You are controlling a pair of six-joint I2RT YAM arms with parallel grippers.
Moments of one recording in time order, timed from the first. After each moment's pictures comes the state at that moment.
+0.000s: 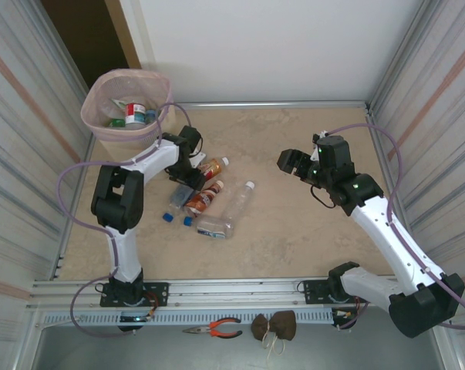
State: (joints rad) left arm -0.38 1.96 1.47 -0.95 0.01 0.07; right arm 0.40 1.05 1.04 -0.59 -0.08 0.70
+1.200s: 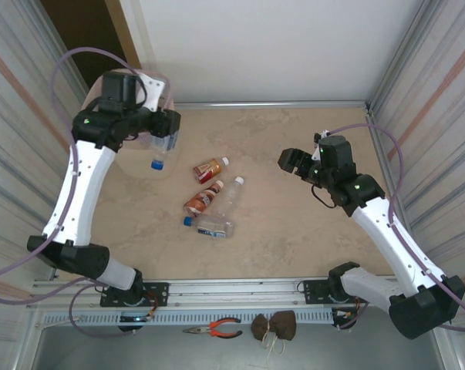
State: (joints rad) left arm -0.24 1.48 1.88 -1.02 0.21 0.06; right arm 0.39 1.05 1.04 -0.59 -0.08 0.70
